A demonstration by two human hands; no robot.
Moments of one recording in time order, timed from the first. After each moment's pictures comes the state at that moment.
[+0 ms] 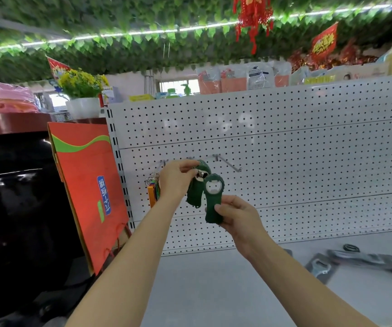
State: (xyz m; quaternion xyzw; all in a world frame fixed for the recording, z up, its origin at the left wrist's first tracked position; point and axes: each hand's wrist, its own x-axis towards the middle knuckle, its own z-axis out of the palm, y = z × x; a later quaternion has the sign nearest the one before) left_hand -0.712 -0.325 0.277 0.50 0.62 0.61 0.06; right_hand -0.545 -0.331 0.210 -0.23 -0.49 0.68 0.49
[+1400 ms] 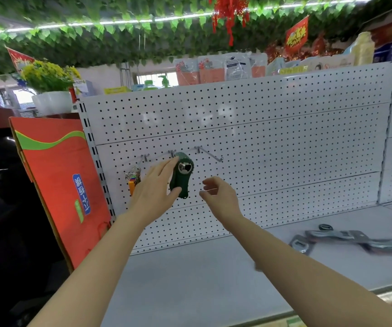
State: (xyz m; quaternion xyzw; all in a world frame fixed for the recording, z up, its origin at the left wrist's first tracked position) left_hand -0.729 -0.361 0.248 0.67 0.65 0.28 -0.20; right_hand -0.565 -0.278 0.196 -0.39 -0.69 0.34 0.51
